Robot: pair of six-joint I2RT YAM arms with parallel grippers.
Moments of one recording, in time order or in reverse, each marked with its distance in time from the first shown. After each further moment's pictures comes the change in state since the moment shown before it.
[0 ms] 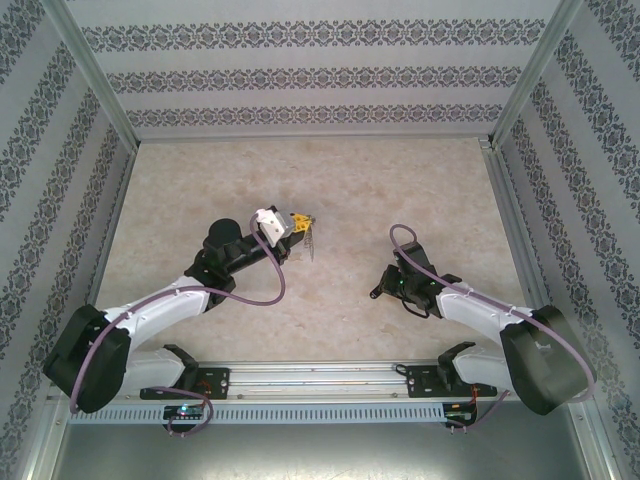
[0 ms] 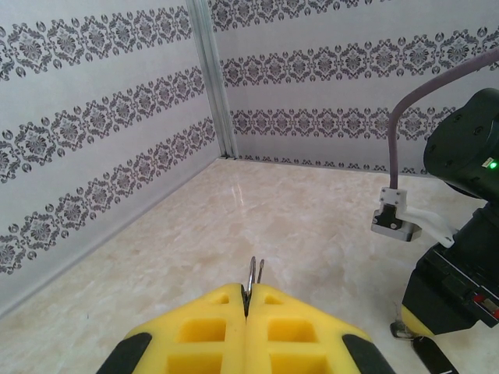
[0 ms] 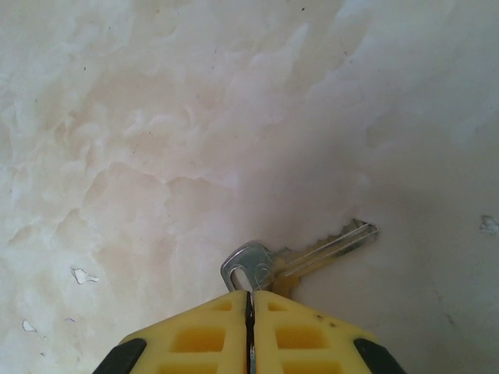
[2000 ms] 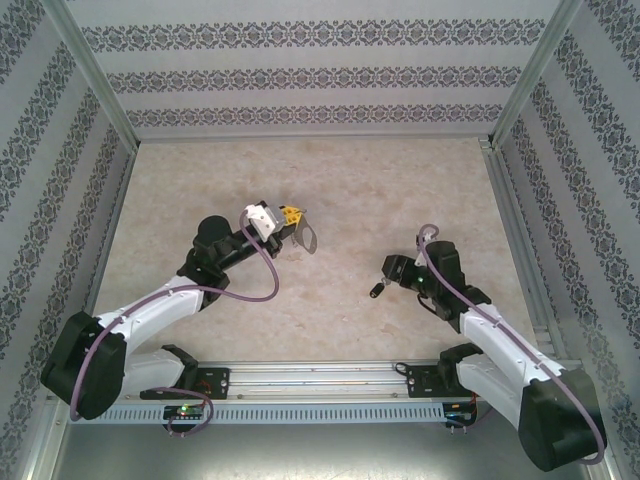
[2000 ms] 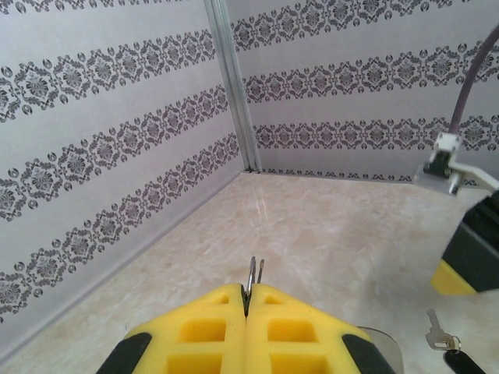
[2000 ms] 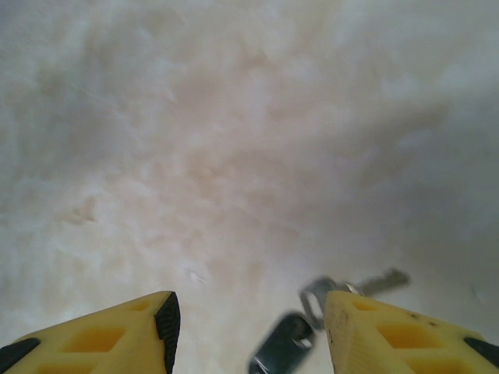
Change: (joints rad) left arm 0.055 -0.037 0.001 0.013 0.018 0.027; right arm -0.152 -0.302 -0.074 0.018 -0.183 -0.172
